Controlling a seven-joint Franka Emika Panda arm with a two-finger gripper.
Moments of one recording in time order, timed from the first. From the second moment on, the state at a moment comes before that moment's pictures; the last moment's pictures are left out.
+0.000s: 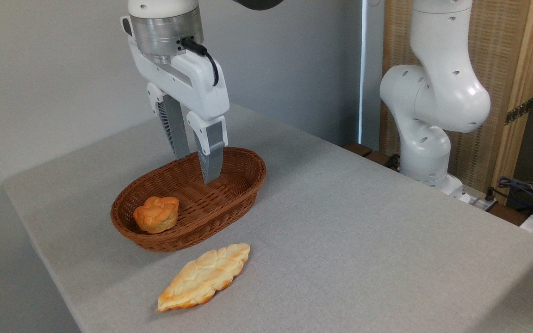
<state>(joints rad) -0.08 0.00 0.01 -1.65 -0.11 1.66 0.73</state>
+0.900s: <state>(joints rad) -0.06 0.01 0.02 -1.59 -0.10 1.65 0.73</state>
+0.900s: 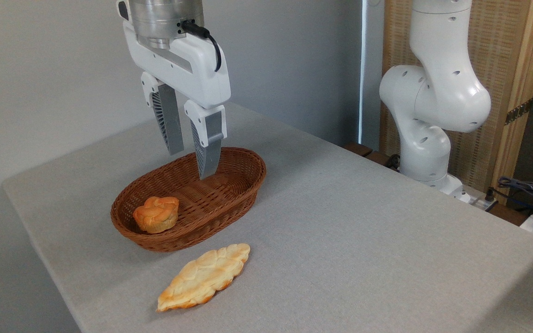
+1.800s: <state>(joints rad) -0.06 0.02 -0.02 -1.59 -0.03 1.61 0.68</state>
